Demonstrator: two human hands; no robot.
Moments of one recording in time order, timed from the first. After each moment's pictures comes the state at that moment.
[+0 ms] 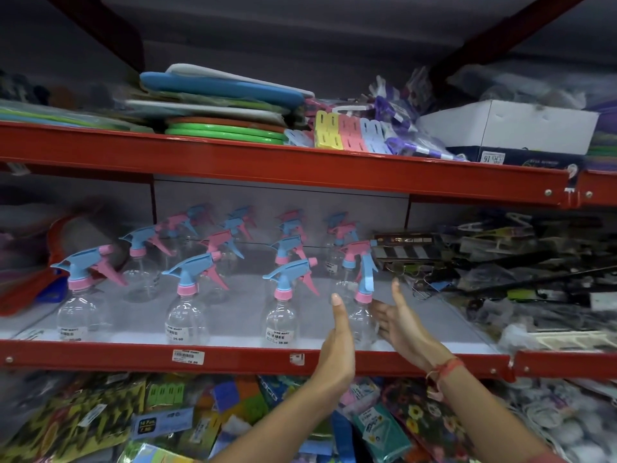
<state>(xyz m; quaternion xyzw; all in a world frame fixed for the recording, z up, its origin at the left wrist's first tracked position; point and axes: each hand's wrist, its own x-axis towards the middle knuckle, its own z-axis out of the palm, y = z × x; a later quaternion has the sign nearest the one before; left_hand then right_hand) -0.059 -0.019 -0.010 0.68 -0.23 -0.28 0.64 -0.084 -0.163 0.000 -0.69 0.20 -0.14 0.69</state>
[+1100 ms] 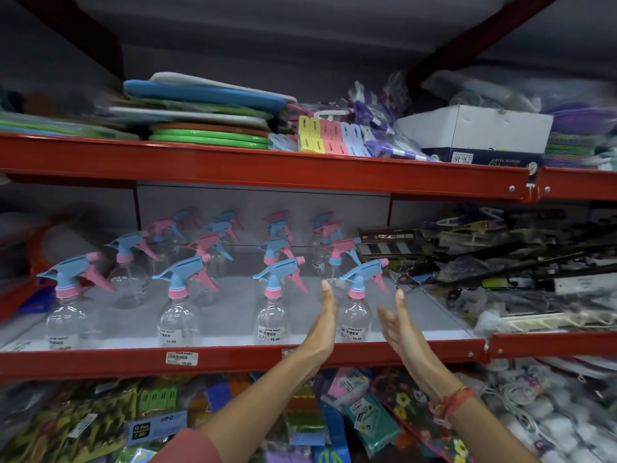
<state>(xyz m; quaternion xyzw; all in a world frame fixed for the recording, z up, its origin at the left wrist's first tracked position) -0.043 -0.022 0.003 0.67 -0.33 -0.28 0.61 -0.136 -0.136 -0.014 -0.71 0.26 -0.24 0.60</state>
